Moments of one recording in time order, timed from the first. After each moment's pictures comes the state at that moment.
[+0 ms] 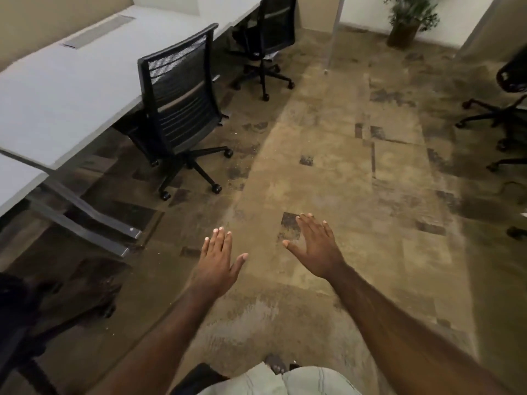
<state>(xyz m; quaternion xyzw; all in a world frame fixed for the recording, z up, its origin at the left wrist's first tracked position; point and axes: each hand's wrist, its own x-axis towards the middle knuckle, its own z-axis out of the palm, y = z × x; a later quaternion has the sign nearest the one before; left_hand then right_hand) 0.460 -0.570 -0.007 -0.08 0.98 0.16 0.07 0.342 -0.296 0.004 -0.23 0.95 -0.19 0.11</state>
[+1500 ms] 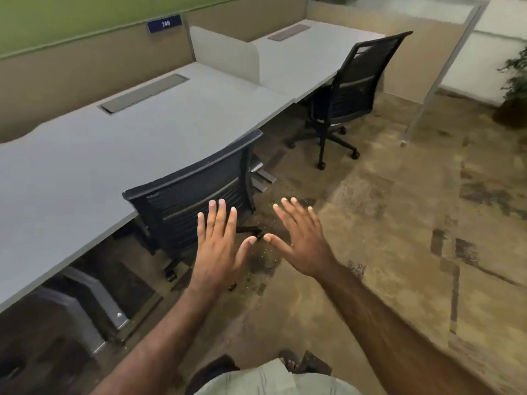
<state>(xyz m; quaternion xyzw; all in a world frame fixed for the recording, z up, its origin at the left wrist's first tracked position) -0.154 -0.782 0.097 -0.20 0.96 0.05 -0.17 -0.313 -0.606 0.086 -0.44 0.86 -0.24 0.01</state>
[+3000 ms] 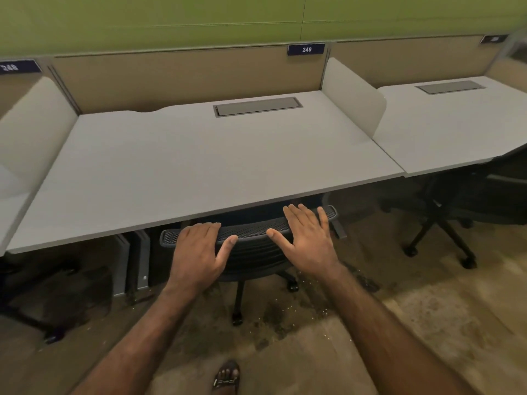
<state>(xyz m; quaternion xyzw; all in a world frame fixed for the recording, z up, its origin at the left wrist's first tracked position) -0.263 -0.892 0.113 -0.50 0.85 -0.02 -0.18 -0.531 -0.823 0.111 -0.63 0.76 -0.13 0.03</state>
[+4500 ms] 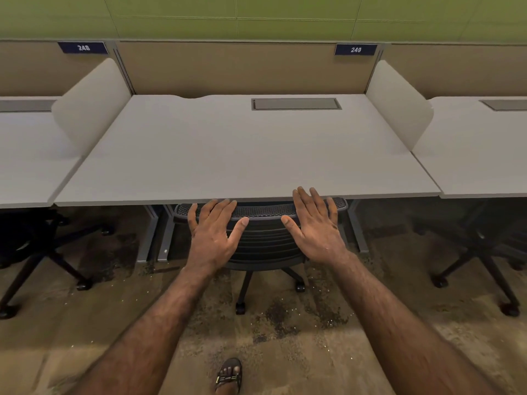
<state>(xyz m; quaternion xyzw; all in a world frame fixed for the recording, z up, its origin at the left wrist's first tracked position) -0.300 -0.876 0.101 -0.59 0.76 0.03 -0.26 -0.574 -0.850 0.118 -0.72 0.68 -0.11 0.06</state>
